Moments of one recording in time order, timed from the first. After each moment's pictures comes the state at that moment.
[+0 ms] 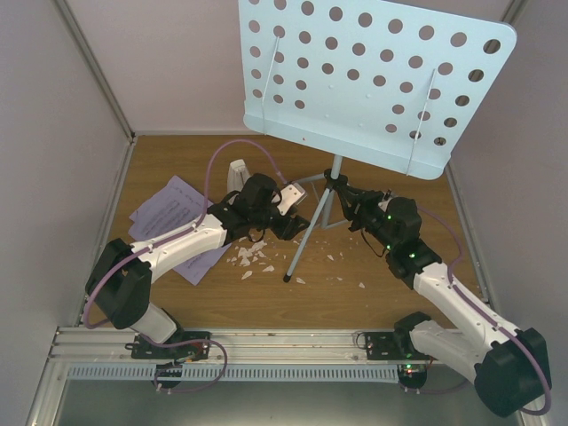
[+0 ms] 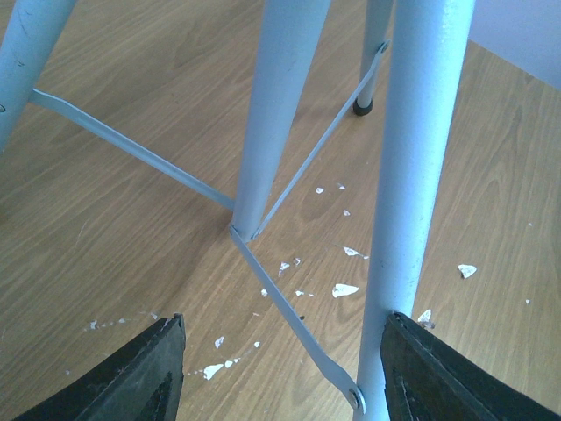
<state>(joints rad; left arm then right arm) -0.71 1.53 1.08 -0.21 0.31 0.02 0.43 0.96 0.59 0.23 -0.16 1.86</state>
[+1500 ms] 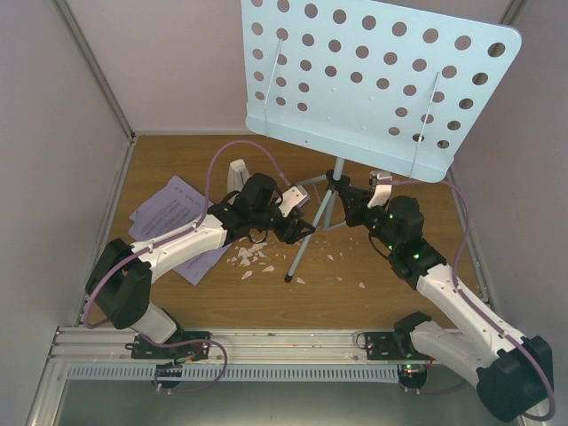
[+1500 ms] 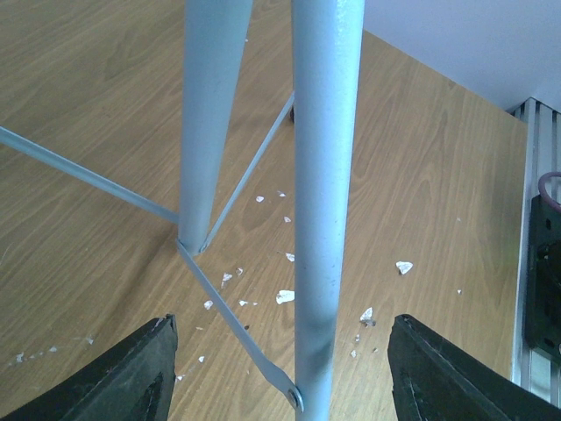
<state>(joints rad) -0.71 1.53 1.08 -0.19 0.45 0.01 0.44 0.92 0.64 0.12 -0.11 0.45</state>
